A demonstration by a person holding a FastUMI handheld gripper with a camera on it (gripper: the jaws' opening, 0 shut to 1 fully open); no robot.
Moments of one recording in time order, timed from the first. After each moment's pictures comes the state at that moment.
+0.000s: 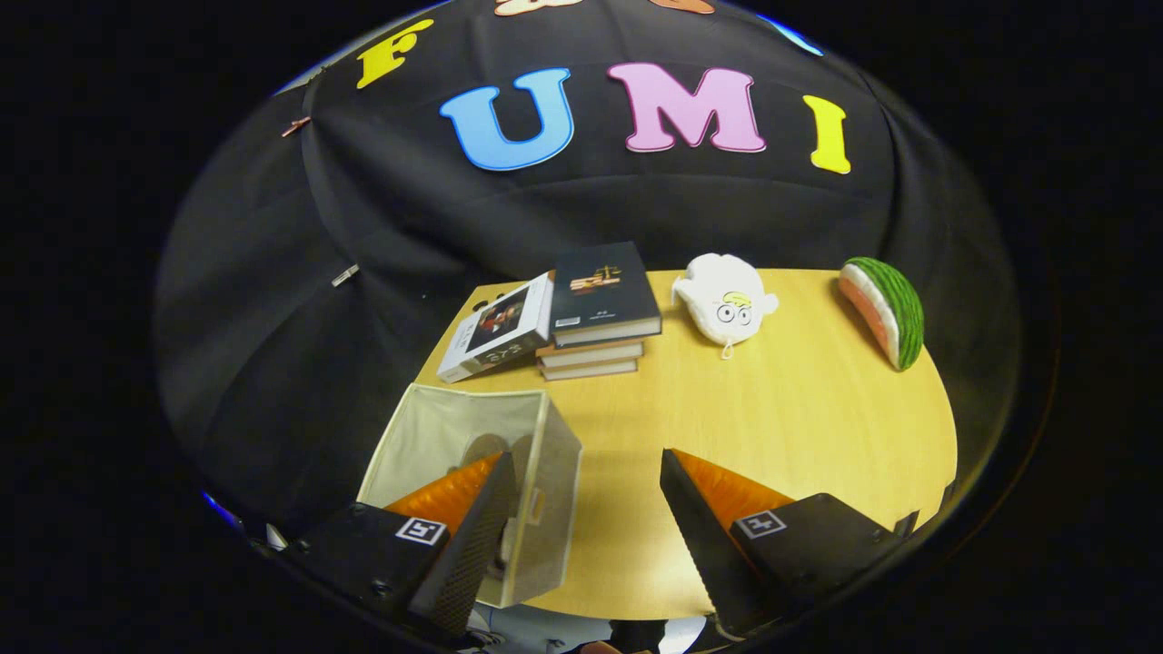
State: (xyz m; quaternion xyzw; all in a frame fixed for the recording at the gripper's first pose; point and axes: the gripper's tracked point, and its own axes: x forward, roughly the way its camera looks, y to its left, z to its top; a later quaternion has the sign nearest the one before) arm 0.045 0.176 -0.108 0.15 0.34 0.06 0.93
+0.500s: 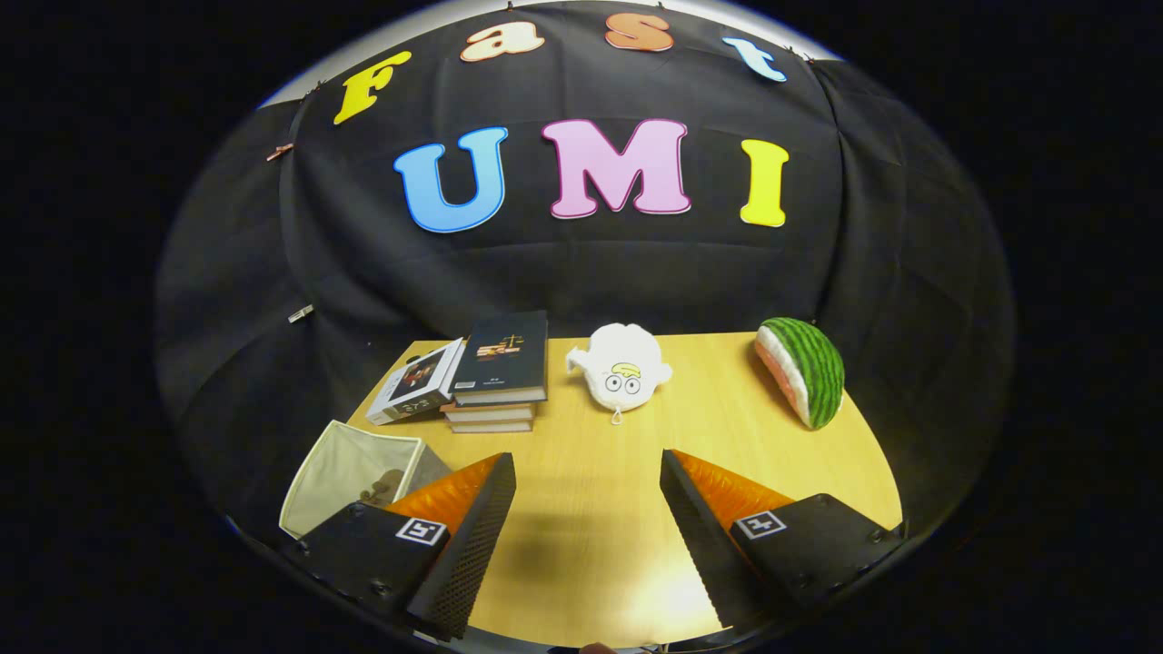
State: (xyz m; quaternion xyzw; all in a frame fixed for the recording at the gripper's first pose) arm 0.048 0.027 -0.090 0.12 0.26 -0.01 0.96
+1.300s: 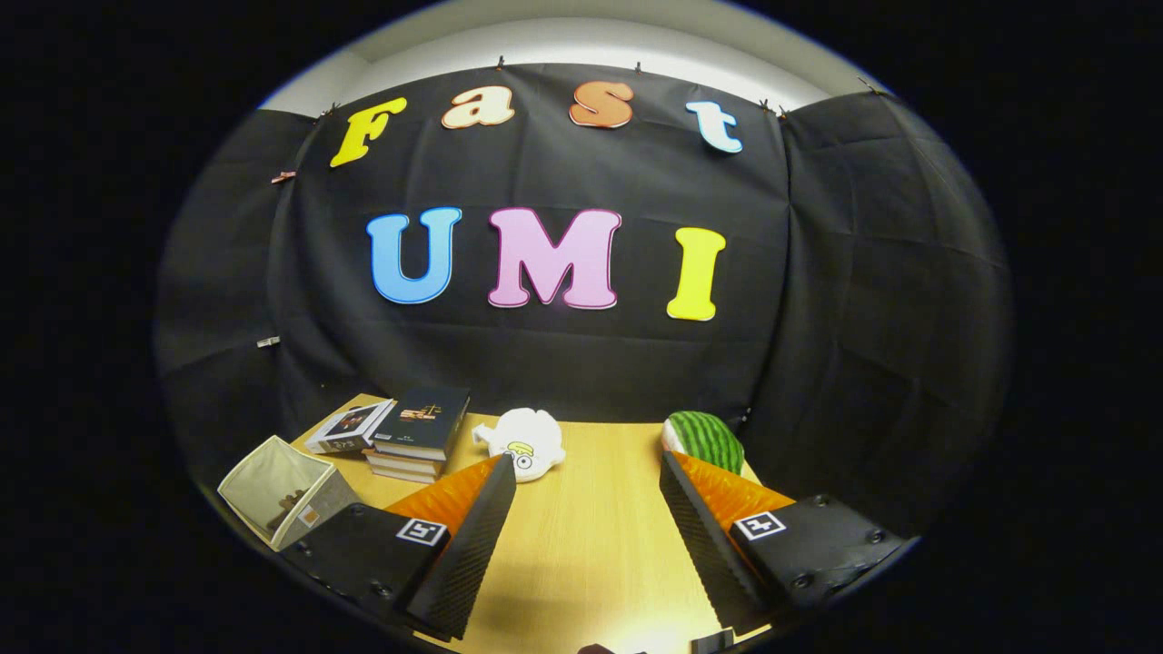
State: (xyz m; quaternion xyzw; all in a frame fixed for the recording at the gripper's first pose) arm 0.023 -0.124 -0.033 0.05 0.11 -0.05 0.99
